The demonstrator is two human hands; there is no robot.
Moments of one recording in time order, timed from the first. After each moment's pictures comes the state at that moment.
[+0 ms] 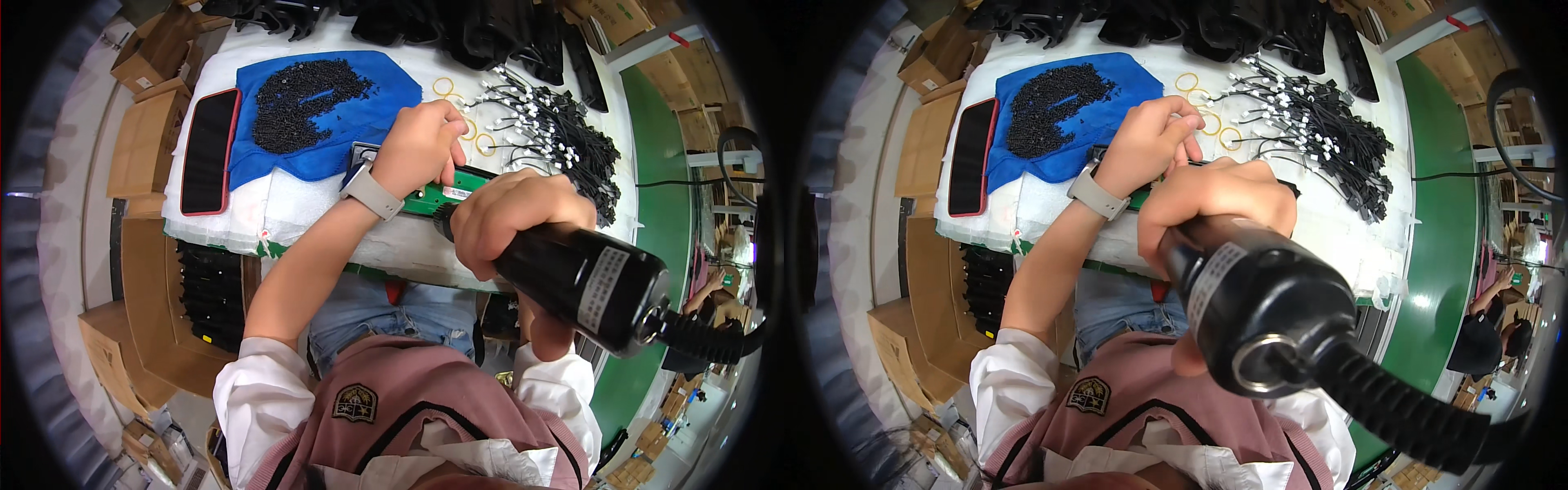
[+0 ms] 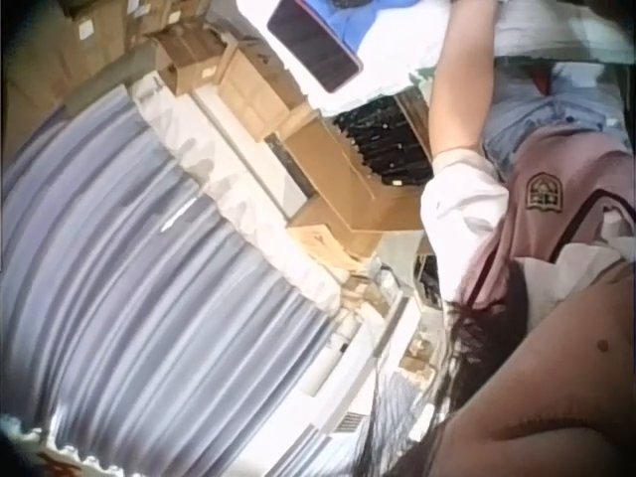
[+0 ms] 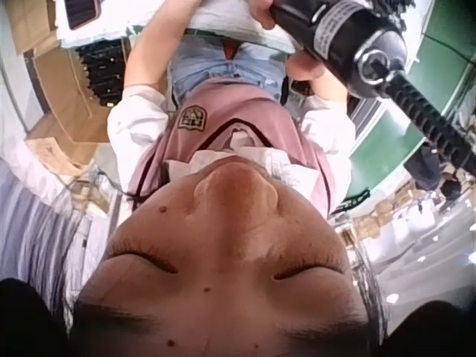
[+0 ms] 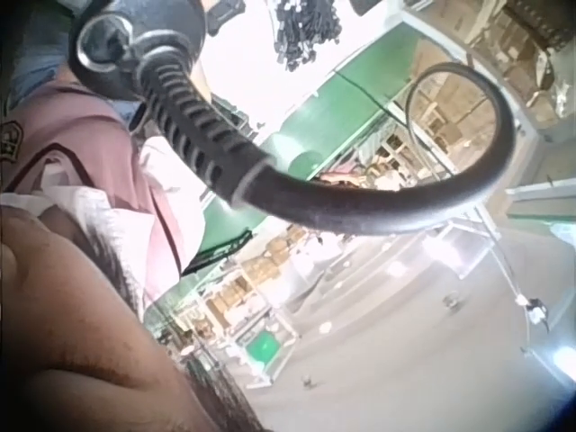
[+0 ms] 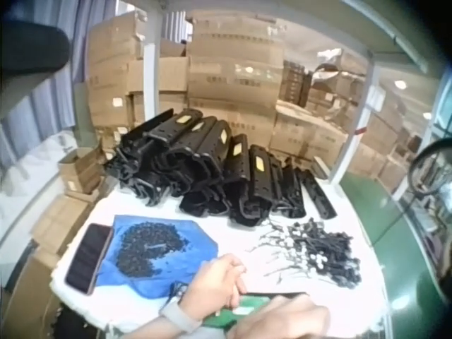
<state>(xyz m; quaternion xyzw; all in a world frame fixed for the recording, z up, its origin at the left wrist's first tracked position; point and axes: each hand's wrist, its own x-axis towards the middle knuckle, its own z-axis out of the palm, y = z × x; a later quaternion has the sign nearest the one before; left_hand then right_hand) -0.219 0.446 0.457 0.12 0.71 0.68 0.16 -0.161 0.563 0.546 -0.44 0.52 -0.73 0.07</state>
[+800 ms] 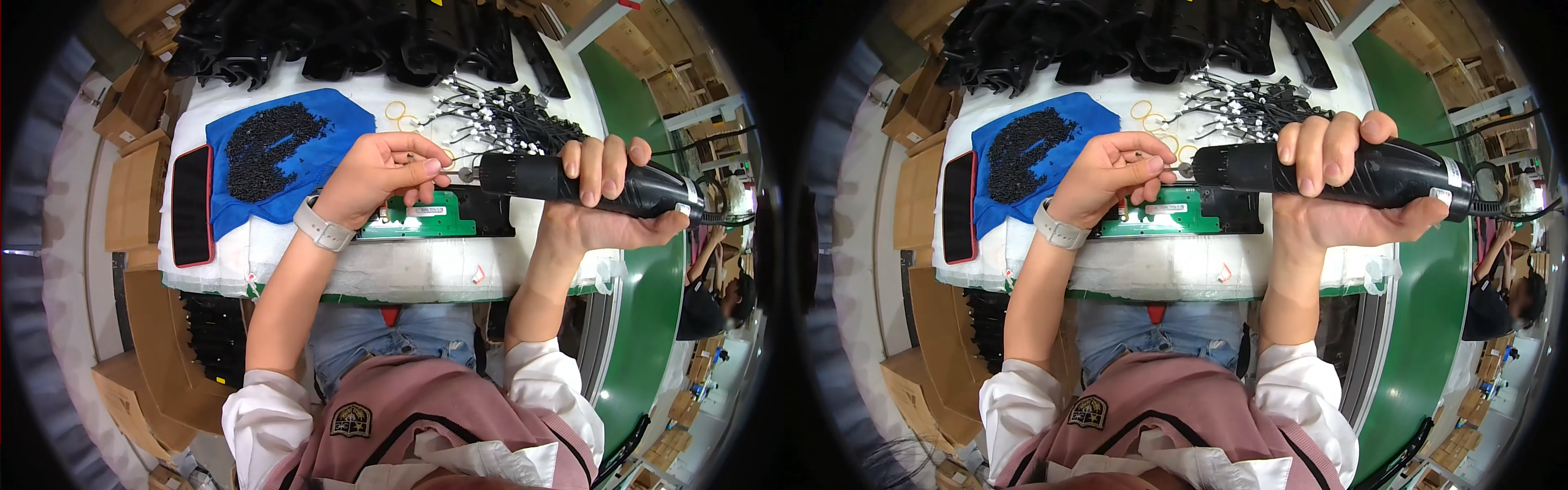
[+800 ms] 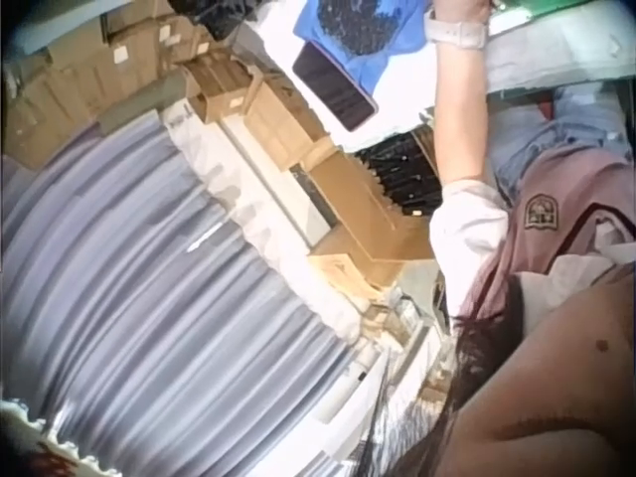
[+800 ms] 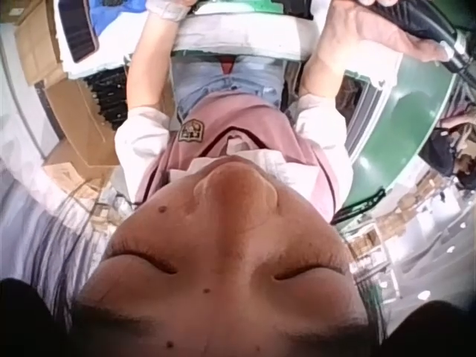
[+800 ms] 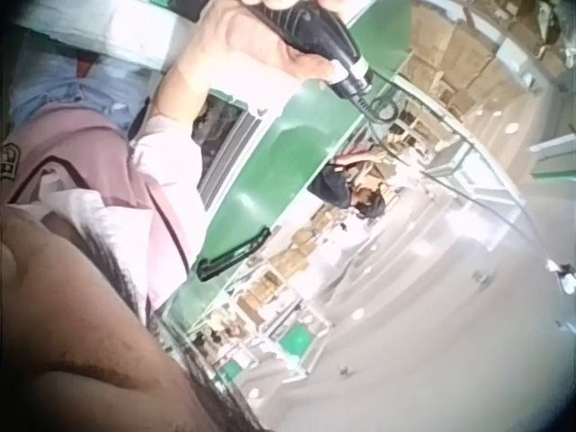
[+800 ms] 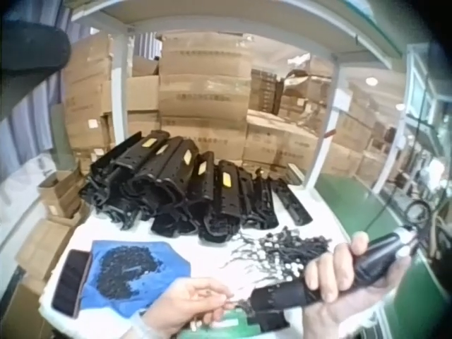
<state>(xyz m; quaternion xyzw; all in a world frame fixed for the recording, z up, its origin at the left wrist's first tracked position) -0.221 0.444 0.473 0.18 0.50 0.78 0.32 -0.171 0.658 0.539 -0.33 0.36 -0.85 -0.20</state>
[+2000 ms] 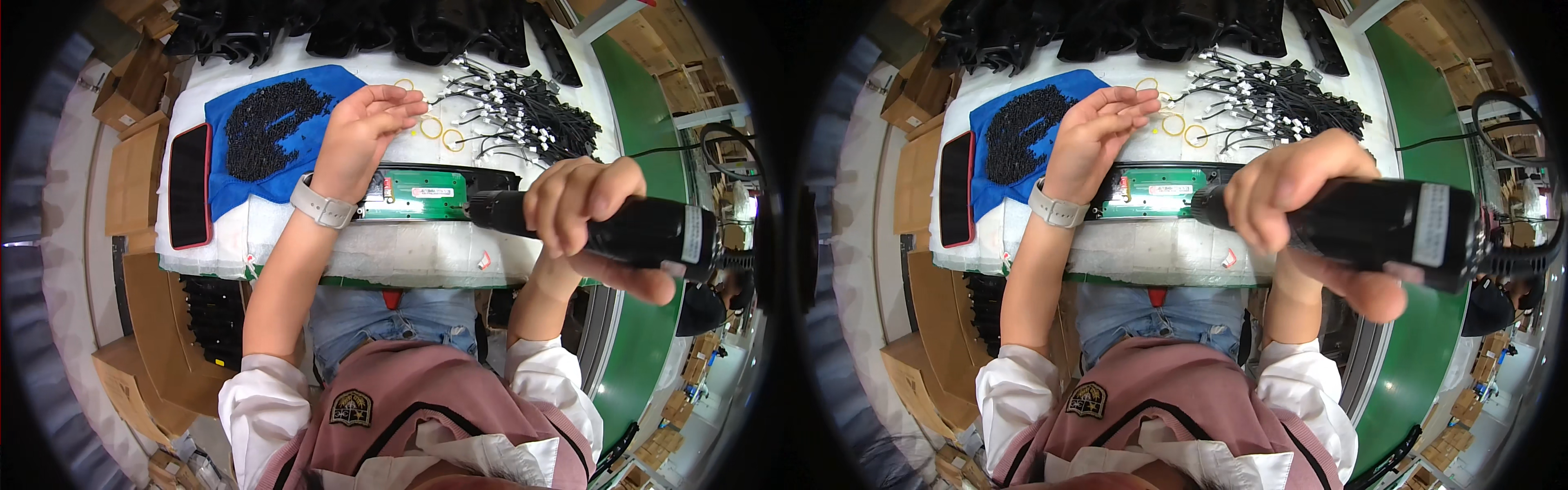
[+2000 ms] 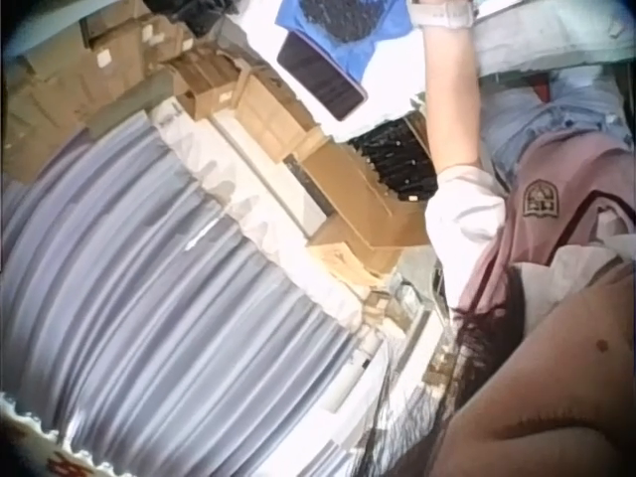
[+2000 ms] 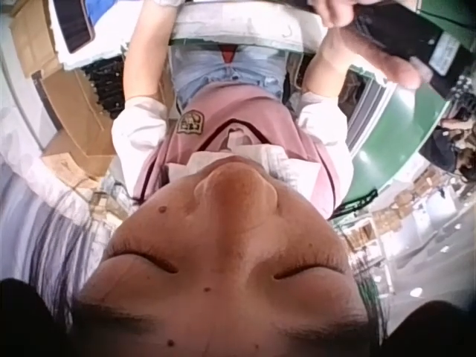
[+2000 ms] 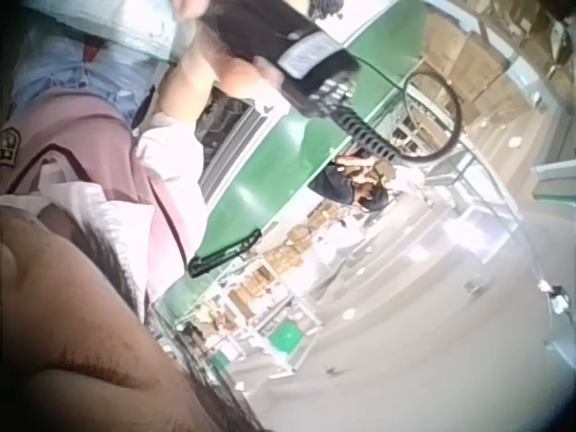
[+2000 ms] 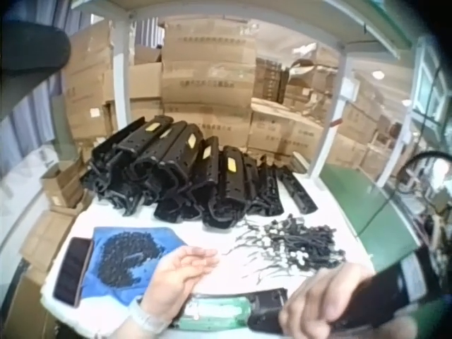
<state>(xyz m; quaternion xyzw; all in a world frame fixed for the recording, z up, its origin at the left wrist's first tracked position) -0.231 0.442 0.461 0.07 0.45 0.88 0.16 -0.155 0.637 0.539 -0.42 0.46 -0.78 -0.03</state>
